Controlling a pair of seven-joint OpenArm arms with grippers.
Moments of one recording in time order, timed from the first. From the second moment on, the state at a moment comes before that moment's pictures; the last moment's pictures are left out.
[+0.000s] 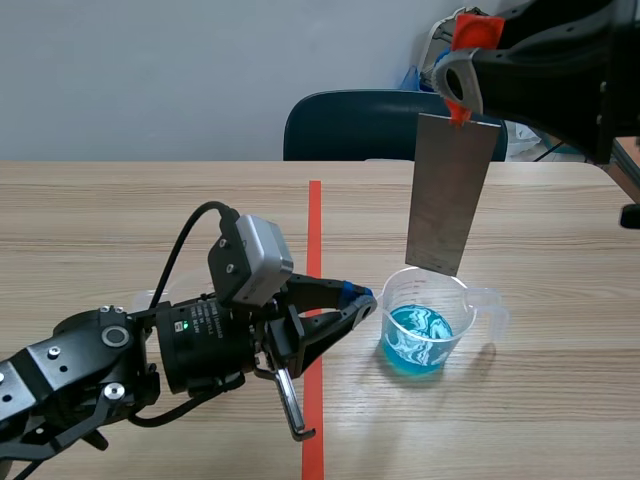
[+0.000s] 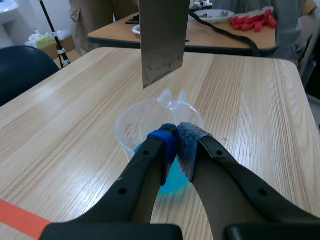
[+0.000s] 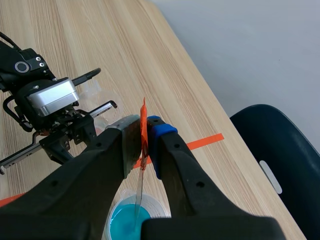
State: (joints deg) left arm -5.2 -23.9 42.3 74.7 -3.0 -29.1 -32.4; right arm -11.7 47.5 7.9 127.2 43.3 45.4 -21.7
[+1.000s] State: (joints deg) left arm -9.4 -23.8 48.5 74.7 -14.1 -29.0 -28.9; right arm -11.7 47.5 7.9 127.2 43.3 45.4 -21.8
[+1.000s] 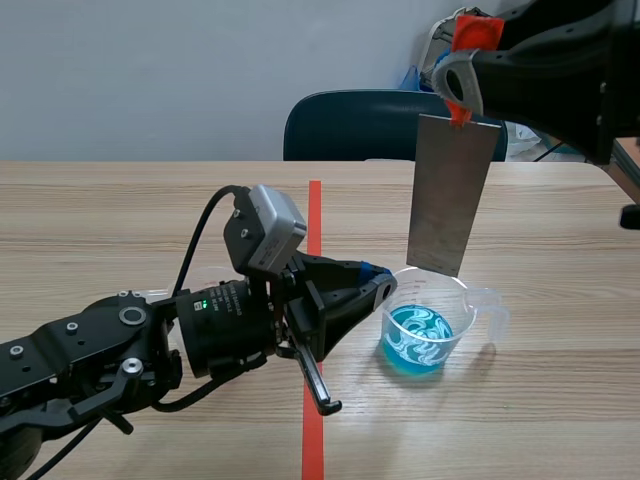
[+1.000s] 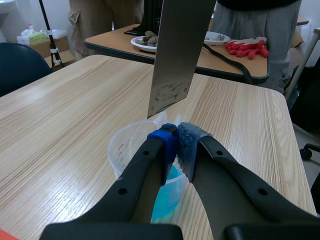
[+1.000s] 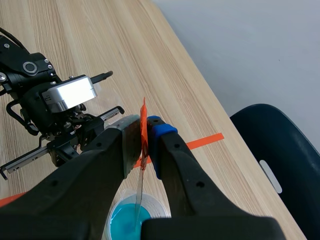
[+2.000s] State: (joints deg) left arm 2.0 -54.0 41.4 83.7 -14.0 -30.7 -46.8; right arm -11.7 47.5 7.9 127.2 43.3 45.4 -21.8
